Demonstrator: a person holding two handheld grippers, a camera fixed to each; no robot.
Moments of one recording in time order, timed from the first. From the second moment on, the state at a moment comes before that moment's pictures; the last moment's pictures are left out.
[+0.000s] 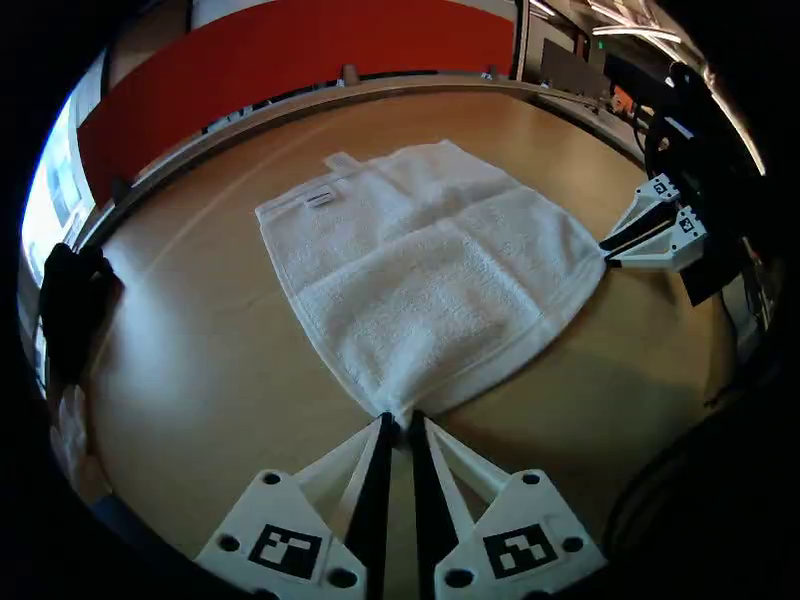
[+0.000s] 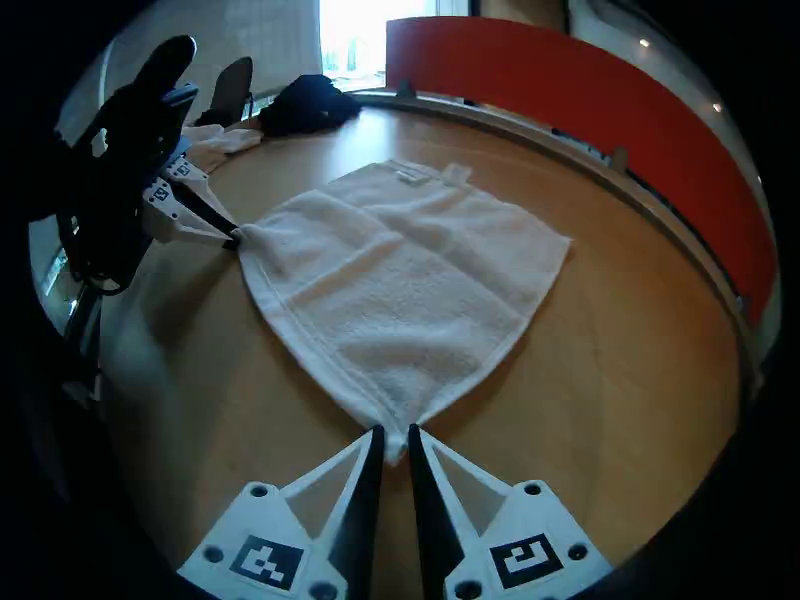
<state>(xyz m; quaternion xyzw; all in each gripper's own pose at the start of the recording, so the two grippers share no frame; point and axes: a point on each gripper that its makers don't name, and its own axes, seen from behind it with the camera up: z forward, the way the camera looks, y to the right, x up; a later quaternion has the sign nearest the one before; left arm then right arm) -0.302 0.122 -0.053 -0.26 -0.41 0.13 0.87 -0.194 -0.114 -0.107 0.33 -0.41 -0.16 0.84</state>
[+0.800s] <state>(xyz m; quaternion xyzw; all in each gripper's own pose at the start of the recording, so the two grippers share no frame) -0.282 0.132 -0.058 -0.26 -0.40 0.13 0.87 -0.169 -0.109 -0.110 0.34 -0.39 -0.15 0.84</state>
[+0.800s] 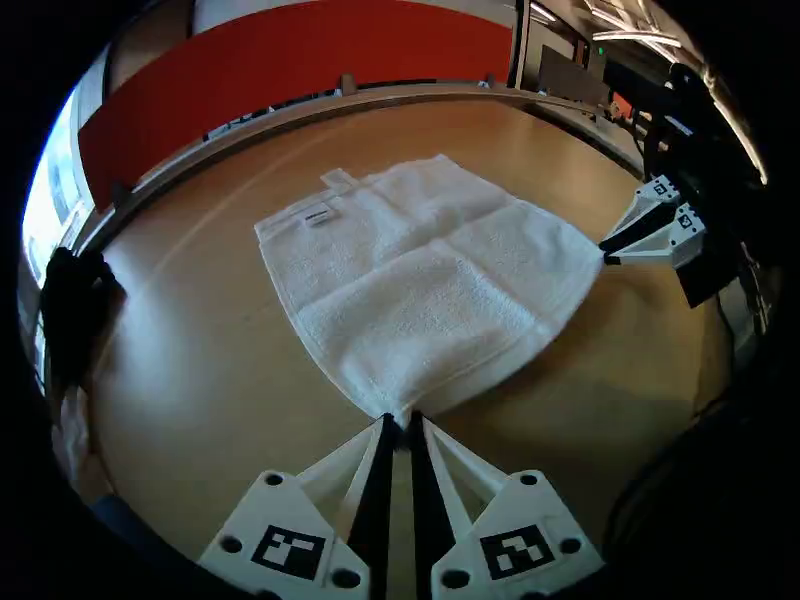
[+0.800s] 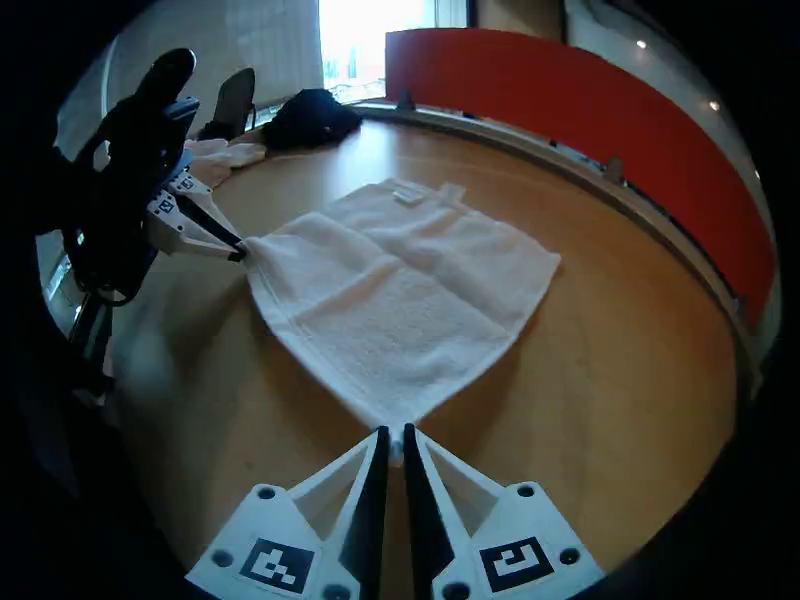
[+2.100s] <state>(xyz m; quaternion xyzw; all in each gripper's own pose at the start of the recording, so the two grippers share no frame) -0.171 0.151 -0.109 -0.25 -0.42 0.10 0.87 -0.022 -0.103 -0.127 0.35 -0.32 -0.15 0.87</state>
